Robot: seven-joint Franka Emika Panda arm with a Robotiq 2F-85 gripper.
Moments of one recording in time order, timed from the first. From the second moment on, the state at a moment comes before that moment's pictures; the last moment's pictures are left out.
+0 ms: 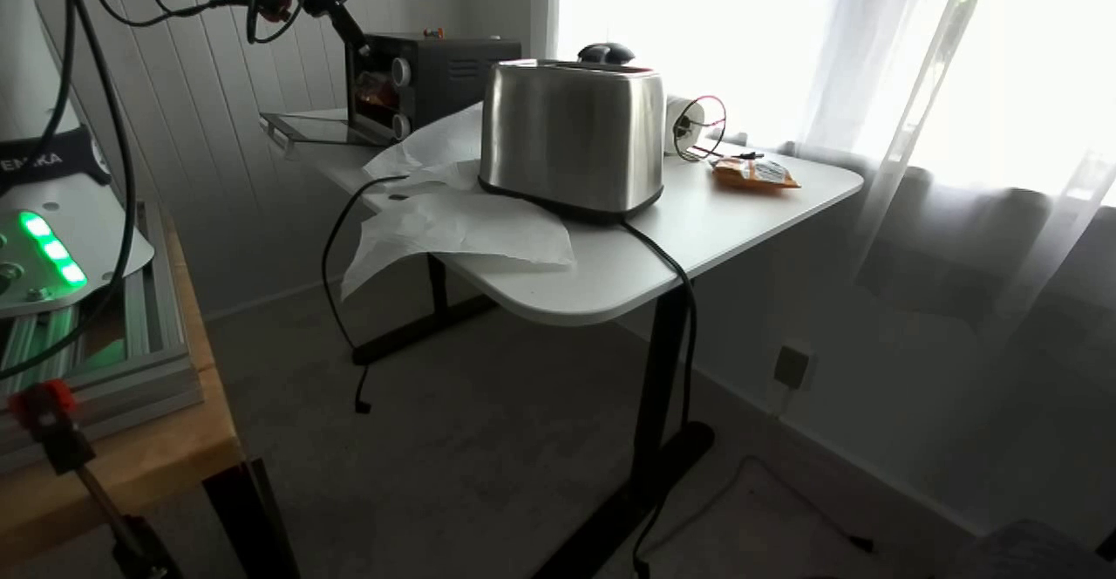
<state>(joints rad) 0.39 0.04 0.30 -2.40 -0.89 2.44 1.68</state>
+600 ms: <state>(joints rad) 0.39 0.01 0.31 -2.44 -0.74 2.45 1.54</state>
